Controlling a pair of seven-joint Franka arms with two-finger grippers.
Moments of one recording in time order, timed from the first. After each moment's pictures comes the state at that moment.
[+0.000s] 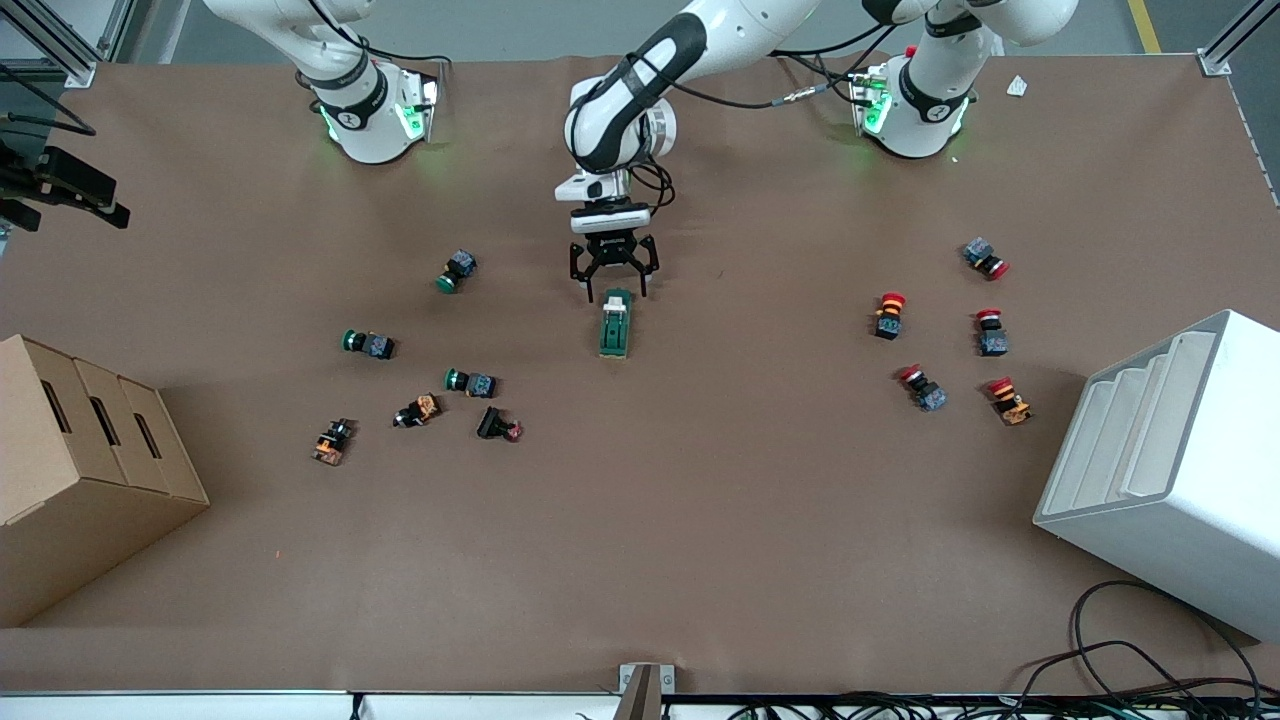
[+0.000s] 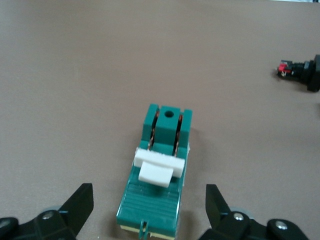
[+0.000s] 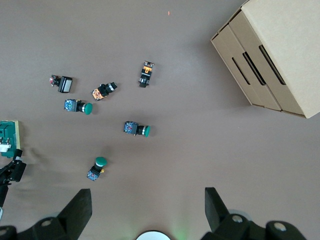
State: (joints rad) left arm -0.97 0.78 -0.30 -1.79 1.50 2.12 -2.43; right arm 0.00 -0.08 -0.08 -1.58 0.02 1.44 -0.09
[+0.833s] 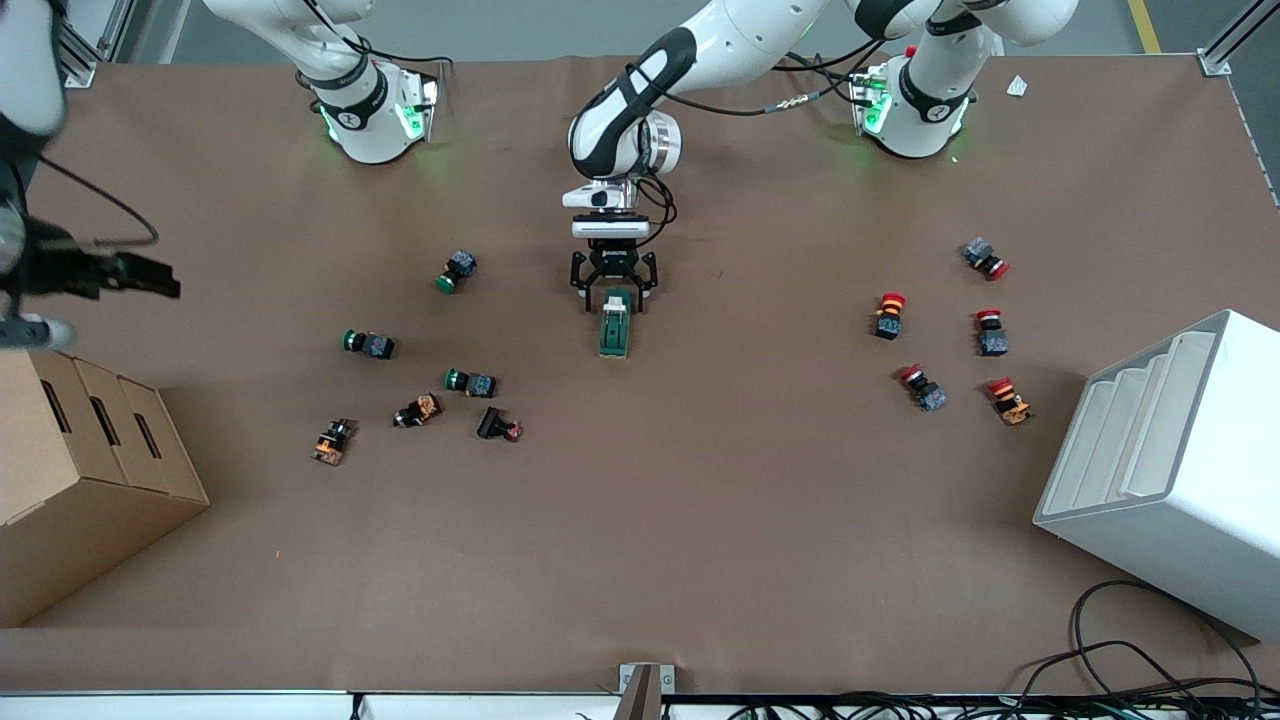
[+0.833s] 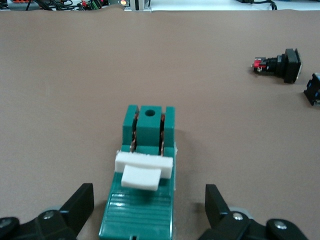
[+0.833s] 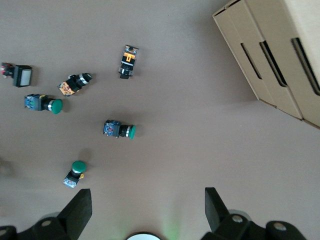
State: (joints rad) left arm -0.97 0.82 -0.29 -1.80 1.69 2.12 -2.47; right arm 0.00 0.15 -0.08 -1.58 -0.02 1.51 -0.08
